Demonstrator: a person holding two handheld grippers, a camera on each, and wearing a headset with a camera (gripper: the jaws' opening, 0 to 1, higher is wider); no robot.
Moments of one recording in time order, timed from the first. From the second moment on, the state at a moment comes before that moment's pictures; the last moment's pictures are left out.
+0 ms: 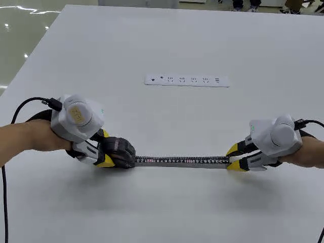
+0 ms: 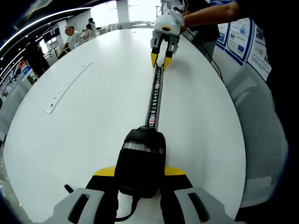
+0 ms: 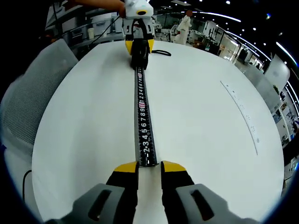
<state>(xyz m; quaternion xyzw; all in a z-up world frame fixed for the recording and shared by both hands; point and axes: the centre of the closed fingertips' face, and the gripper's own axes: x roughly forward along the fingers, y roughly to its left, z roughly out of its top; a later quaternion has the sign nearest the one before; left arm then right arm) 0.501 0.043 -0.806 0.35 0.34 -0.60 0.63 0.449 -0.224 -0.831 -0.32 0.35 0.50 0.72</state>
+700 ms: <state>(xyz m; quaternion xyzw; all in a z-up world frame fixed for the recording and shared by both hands) 0.502 0.053 -0.796 0.35 0.33 -0.59 0.65 0.443 -0.224 -0.828 -0.32 0.36 0.48 0.73</state>
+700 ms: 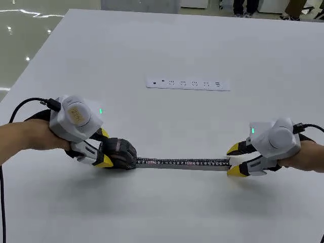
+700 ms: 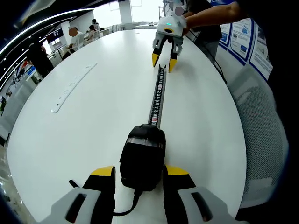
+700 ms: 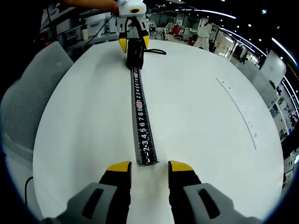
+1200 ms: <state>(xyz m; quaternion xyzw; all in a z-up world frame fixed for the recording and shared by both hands) 0.479 0.069 -0.784 0.27 0.32 -0.55 0.73 0.423 -0.225 -0.810 -0.27 0.36 0.43 0.78</state>
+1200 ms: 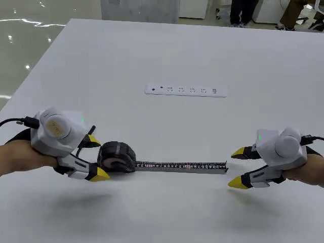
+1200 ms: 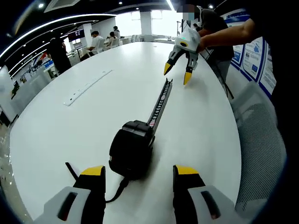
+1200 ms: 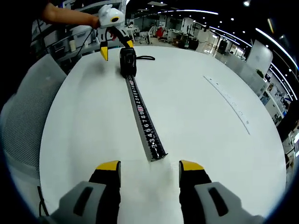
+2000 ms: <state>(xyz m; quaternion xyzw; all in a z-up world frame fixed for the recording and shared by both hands) 0.435 0.106 -0.757 0.13 0.27 -0.41 0.86 0.382 -0.220 -0.781 -0.16 0.33 0.33 0.87</state>
